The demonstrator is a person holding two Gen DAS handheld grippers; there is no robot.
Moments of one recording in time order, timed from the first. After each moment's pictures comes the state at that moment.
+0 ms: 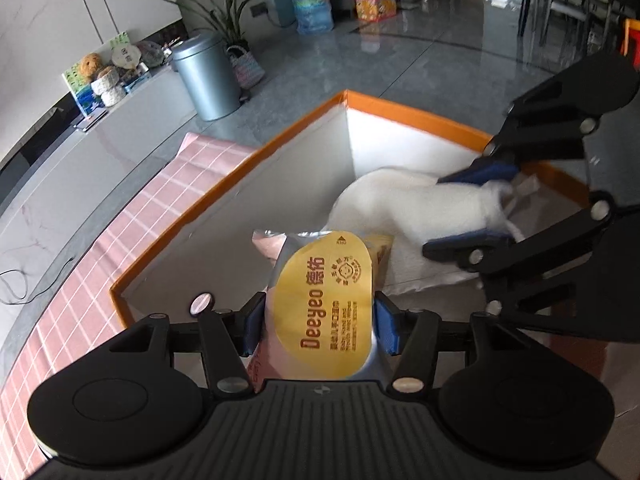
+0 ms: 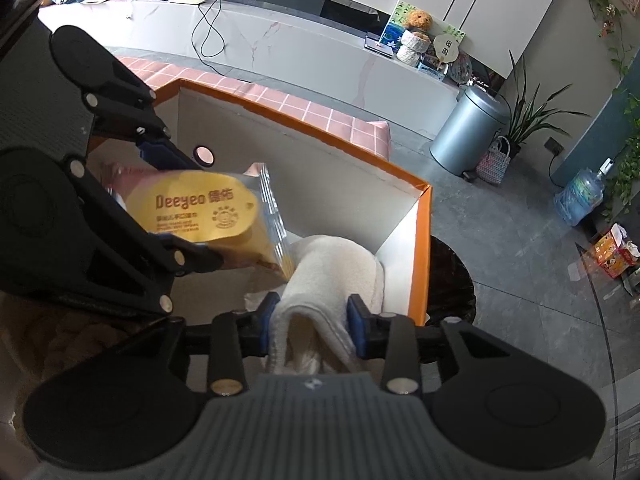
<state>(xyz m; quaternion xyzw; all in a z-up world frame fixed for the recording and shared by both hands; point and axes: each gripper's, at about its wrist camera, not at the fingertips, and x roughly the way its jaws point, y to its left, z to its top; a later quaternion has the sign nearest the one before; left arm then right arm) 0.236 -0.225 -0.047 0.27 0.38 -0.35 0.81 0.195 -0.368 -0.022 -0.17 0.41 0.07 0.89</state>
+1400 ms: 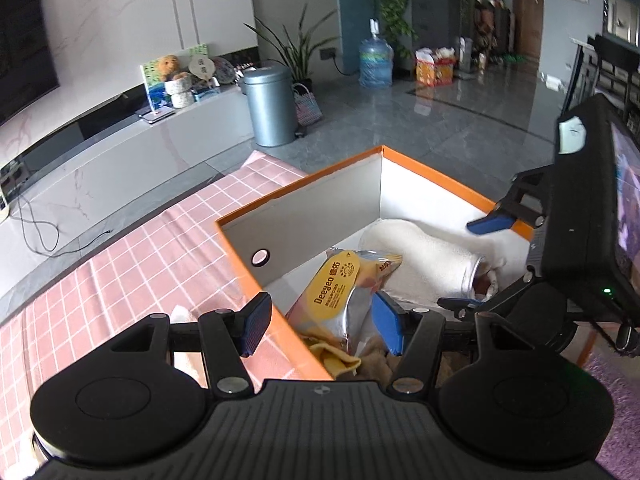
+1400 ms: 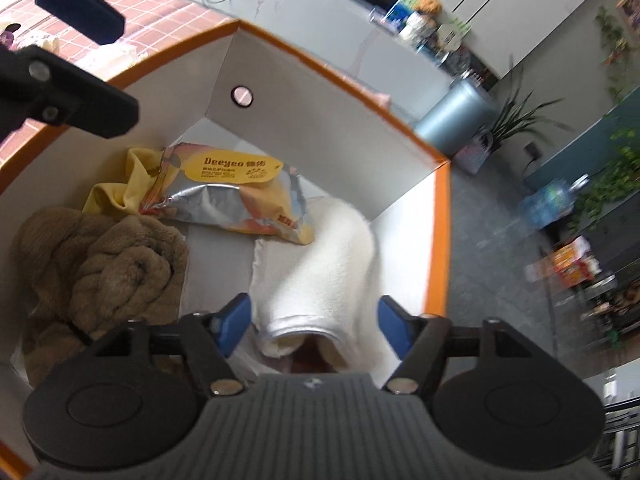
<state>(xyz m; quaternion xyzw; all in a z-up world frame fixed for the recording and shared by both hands) 0.164 -0.149 0.011 0.16 0.33 -0.29 0.88 0.157 -0.321 -0.026 -0.27 0.44 0.02 0.86</state>
